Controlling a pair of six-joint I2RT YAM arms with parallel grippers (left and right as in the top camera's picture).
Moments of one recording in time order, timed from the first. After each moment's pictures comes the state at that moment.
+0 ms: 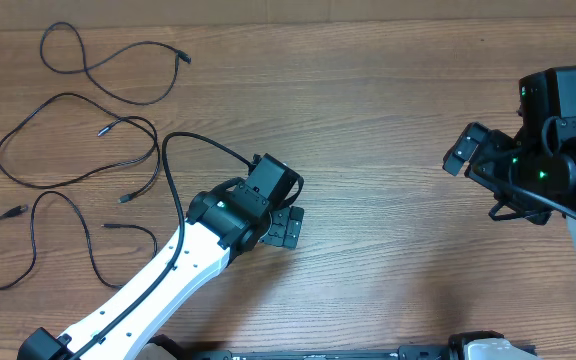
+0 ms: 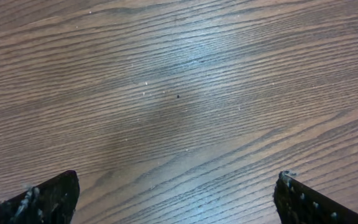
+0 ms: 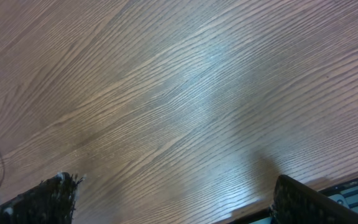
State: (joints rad) left arm -0.65 1.38 1.02 -0.86 -0.12 -0.39; right arm 0.09 1.35 1.78 -1.64 0.00 0.62
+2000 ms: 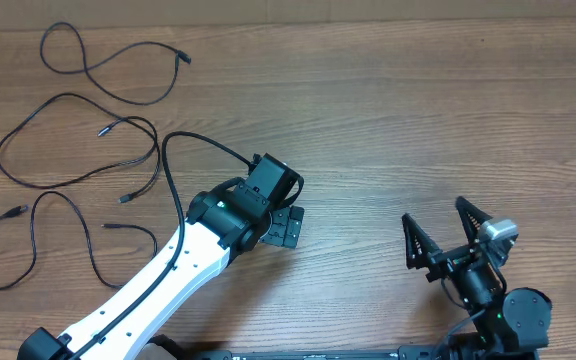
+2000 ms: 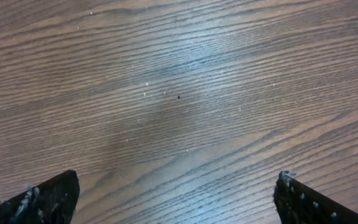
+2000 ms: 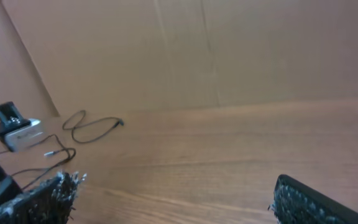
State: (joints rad) left arm -0.65 1.38 1.02 -0.86 -0.13 -0.39; right arm 0.09 0.01 0.16 -0.13 -0.28 0.24
